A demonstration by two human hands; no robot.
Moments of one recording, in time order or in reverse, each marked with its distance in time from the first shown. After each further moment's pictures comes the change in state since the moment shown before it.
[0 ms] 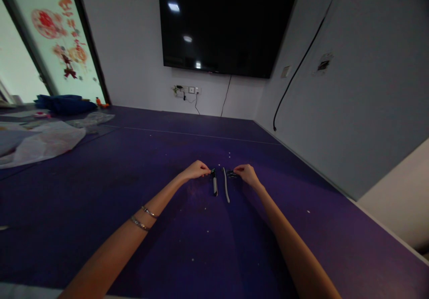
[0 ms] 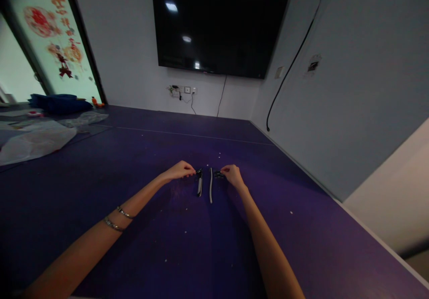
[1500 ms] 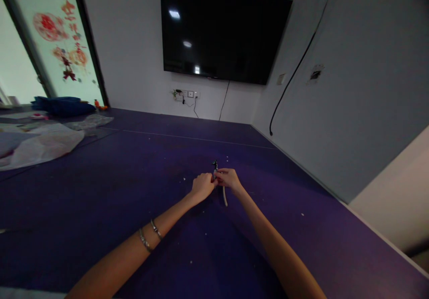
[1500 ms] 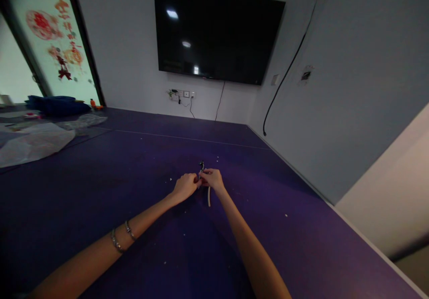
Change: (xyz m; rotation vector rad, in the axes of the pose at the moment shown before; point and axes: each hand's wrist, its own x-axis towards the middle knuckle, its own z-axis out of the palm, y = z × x) left_hand -0.023 0.033 0.057 0.665 0.270 -0.149; right_hand -0.018 -0.081 0.042 0.662 -0.100 0.381
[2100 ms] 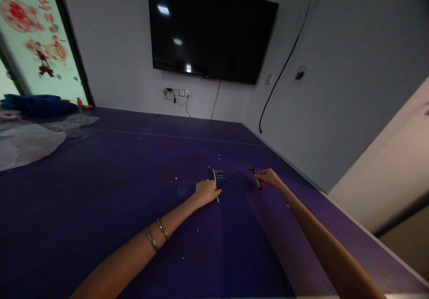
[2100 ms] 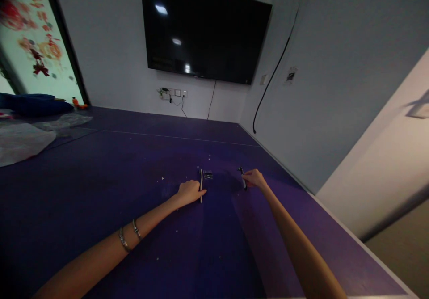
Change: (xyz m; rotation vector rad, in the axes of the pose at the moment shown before) left_hand -0.007 0.035 0.020 0.135 -0.184 0.129; right_hand -0.006 0.015 -0.206 -0.480 0.196 0.124
